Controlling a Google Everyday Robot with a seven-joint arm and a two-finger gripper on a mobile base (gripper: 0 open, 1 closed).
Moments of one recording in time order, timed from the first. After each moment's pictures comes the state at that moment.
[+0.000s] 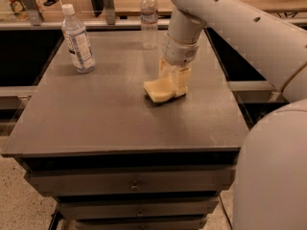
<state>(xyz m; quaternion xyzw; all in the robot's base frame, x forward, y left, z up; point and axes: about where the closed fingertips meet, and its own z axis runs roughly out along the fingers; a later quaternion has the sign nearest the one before) 0.629 -0.057 0.826 -0.87 0.48 0.04 0.09</state>
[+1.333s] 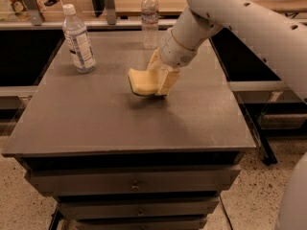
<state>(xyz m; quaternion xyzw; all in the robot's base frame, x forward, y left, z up) 0.622 -0.016 0.848 -0.81 0.53 0.09 0.24</state>
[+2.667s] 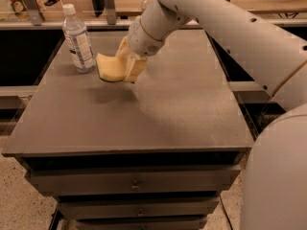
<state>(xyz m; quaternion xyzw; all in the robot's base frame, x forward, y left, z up) 0.655 0.077 0.873 -0.81 0.49 0.10 0.31</state>
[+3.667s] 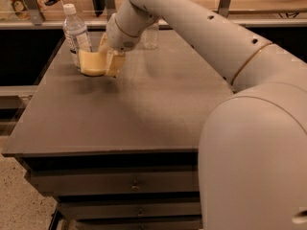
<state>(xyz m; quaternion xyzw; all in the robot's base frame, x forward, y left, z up) 0.693 0.131 0.867 -0.81 0.50 0.08 0.31</state>
